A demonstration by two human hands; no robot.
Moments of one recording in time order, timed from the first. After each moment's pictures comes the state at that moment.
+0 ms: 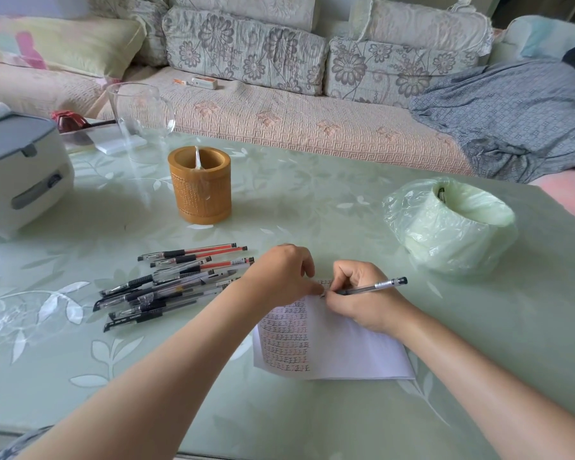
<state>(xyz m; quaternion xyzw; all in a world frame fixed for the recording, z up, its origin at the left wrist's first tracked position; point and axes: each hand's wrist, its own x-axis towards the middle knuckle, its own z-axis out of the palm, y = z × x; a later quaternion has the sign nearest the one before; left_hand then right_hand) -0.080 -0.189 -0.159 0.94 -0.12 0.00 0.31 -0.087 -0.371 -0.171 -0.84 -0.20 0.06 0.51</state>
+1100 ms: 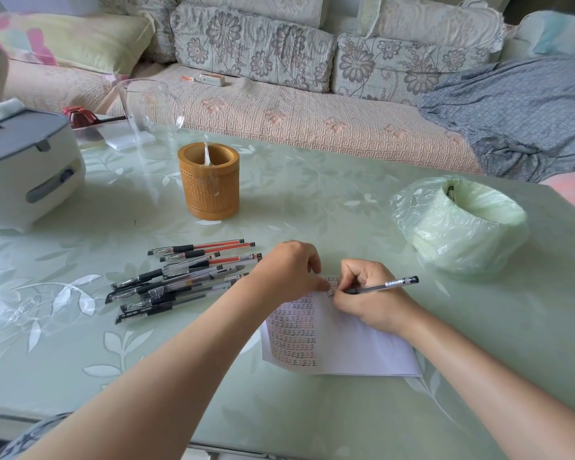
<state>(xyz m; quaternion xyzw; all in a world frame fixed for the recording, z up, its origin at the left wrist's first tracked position) -0.081 -0.188 -0.160 0.94 -0.11 0.00 0.33 -0.088 -0.371 -0.174 -0.85 -0.20 0.05 0.49</state>
